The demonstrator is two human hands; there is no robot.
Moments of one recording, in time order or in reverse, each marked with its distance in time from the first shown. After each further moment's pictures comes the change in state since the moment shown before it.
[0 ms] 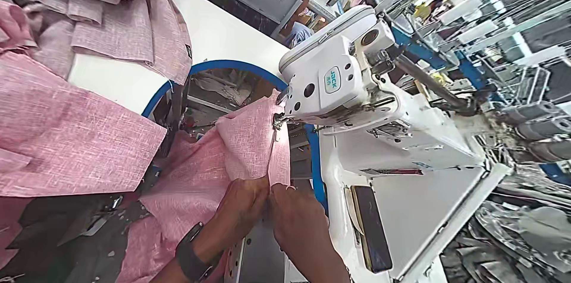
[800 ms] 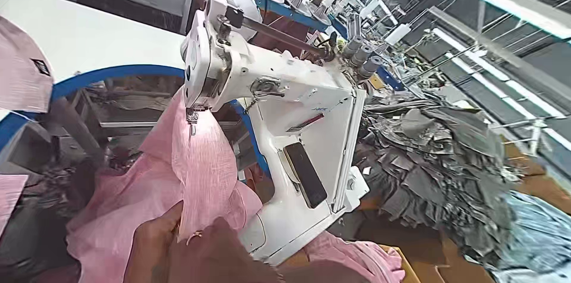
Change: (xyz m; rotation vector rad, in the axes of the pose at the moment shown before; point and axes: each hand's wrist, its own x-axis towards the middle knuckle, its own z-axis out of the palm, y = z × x) left_hand -0.053 0.012 0.010 0.205 0.068 0.028; right_hand -0.043 -0.040 -0.072 0.290 -0.351 -0.044
